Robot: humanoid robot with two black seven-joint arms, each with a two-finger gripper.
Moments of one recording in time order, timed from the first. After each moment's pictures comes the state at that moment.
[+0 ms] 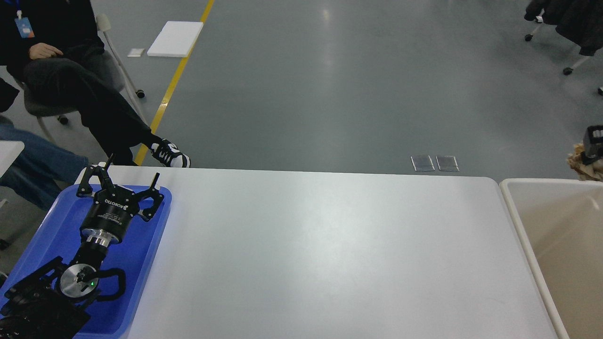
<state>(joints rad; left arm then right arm) -0.48 0.36 -0.88 -0.46 -0.17 -0.78 -0.41 2.08 -1.02 -0.89 1.21 -0.80 0.79 -0.14</state>
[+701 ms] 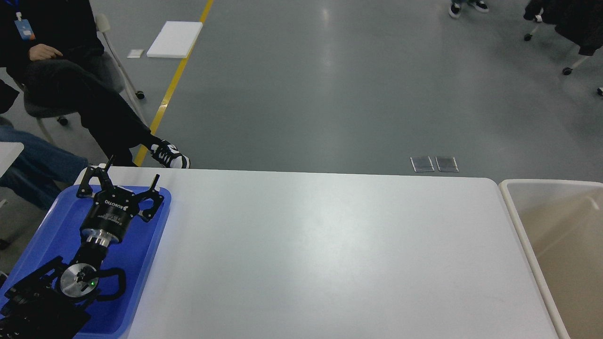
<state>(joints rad) -0.48 0.36 -0.88 -0.46 -0.17 -0.78 -0.41 1.23 -0.97 -0.33 0.60 -0.81 0.65 -0.13</state>
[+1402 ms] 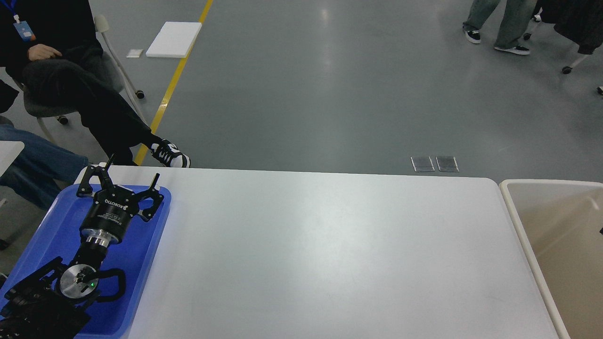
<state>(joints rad) -0.48 0.36 -0.88 -0.46 -0.17 -0.78 -0.41 0.82 -0.60 -0.19 0.18 -0.76 0.18 -0.13</state>
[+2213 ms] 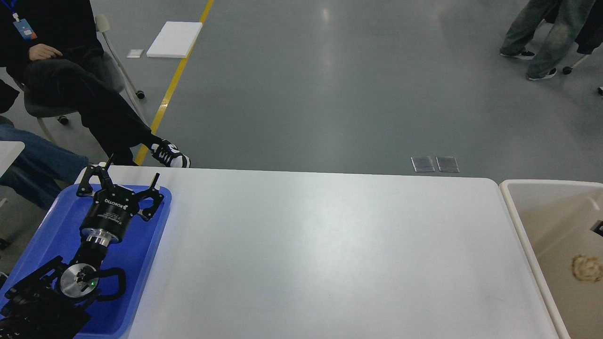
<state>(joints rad) -0.48 0.36 -0.88 -0.46 -0.17 -0.78 -0.41 0.78 -0.55 -0.18 0.15 -0.70 0.03 -0.14</state>
